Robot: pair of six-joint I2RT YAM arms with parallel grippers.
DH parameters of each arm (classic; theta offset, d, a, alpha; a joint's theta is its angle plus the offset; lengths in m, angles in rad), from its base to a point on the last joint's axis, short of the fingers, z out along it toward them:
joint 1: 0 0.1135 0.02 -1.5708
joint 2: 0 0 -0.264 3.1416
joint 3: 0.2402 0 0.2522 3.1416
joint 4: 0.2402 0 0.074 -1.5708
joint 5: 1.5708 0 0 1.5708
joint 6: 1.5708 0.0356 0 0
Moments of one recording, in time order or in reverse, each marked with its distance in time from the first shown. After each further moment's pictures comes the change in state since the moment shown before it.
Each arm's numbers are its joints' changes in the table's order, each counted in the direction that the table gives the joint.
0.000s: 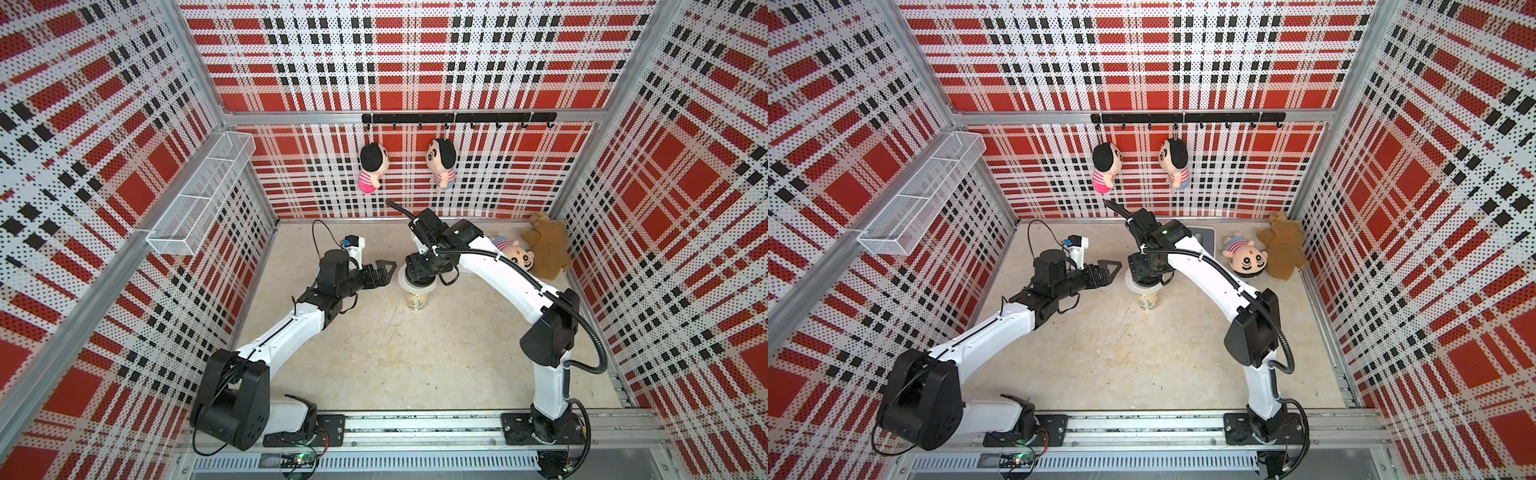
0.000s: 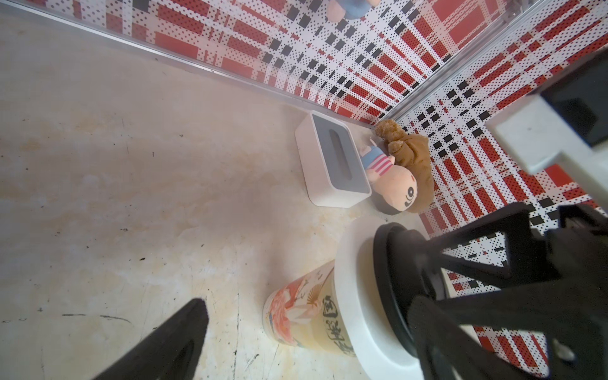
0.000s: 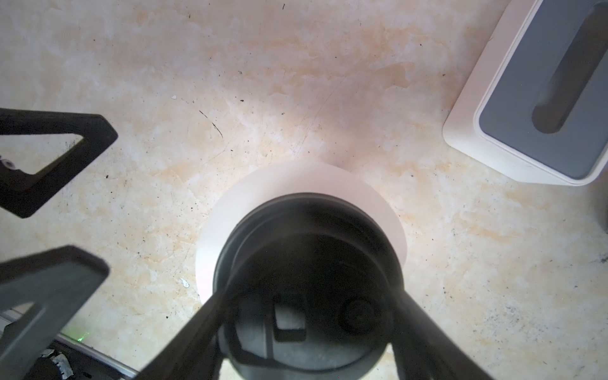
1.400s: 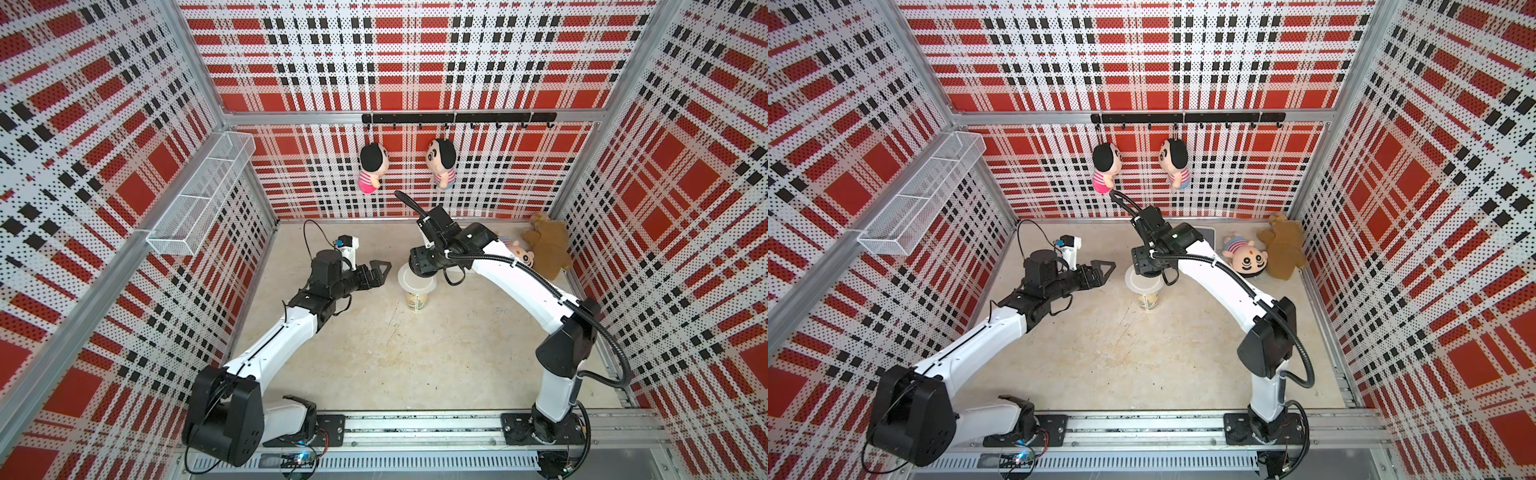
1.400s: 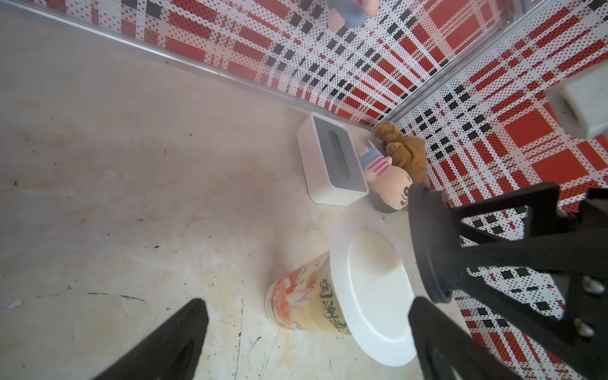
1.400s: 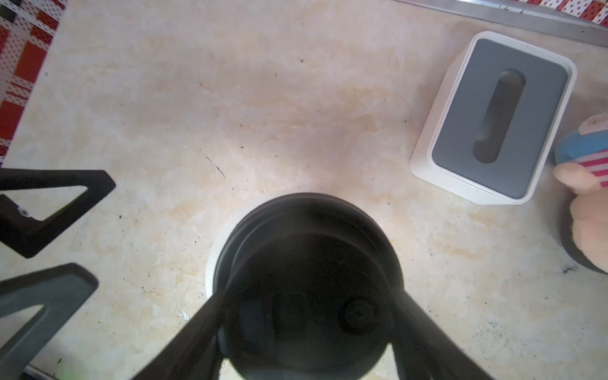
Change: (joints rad) left arm 0.034 -0.071 0.000 0.084 0.021 0.005; right arm -0.009 -0.109 -0.090 -0.123 0.086 0.014
